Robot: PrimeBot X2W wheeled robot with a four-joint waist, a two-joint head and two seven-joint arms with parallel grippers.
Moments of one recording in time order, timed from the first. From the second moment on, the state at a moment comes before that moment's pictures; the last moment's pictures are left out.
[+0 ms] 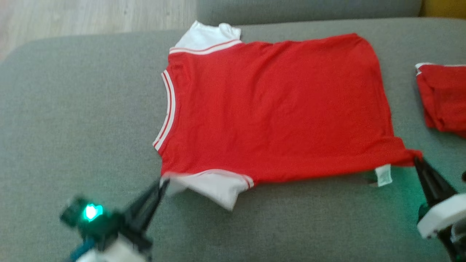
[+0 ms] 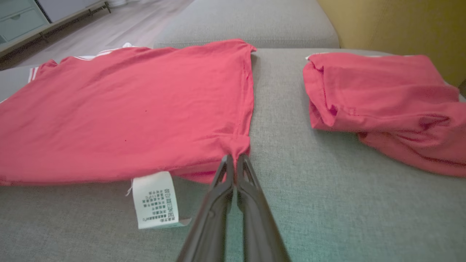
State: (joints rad) left arm -0.05 0.54 -0.63 0.04 -0.39 -0.07 -0.25; right arm -0.02 -0.51 0.21 0.32 0.54 0.13 -0.09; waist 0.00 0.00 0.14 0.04
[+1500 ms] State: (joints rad) left arm -0.29 0.21 -0.42 0.49 -0.47 0.03 -0.26; right arm -0.42 -0.38 0.34 0.64 0.53 0.13 -0.23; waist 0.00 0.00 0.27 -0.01
